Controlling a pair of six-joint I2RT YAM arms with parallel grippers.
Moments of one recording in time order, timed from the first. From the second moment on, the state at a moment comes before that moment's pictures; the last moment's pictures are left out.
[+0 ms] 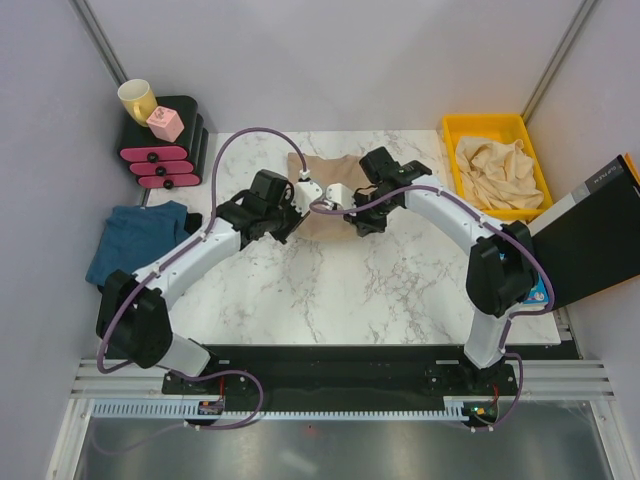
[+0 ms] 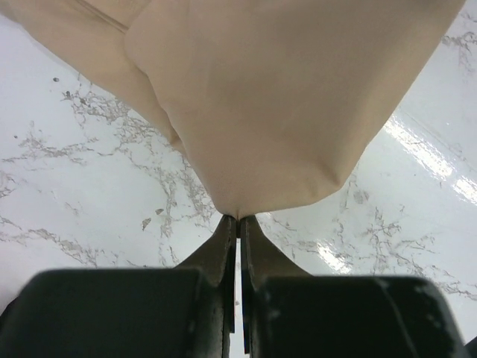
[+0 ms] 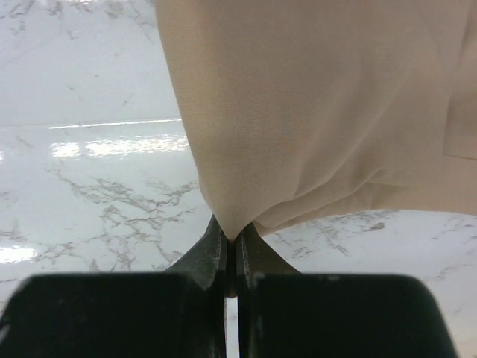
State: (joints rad) left arm -0.54 1.47 1.15 -0.48 0.10 0.36; right arm 0.52 1.84 1.58 -0.91 -0.40 -0.94
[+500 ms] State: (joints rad) left arm -0.54 1.40 1.13 -0.50 0.13 0.36; right arm 0.46 1.94 1.71 -1.09 -0.59 -0.83
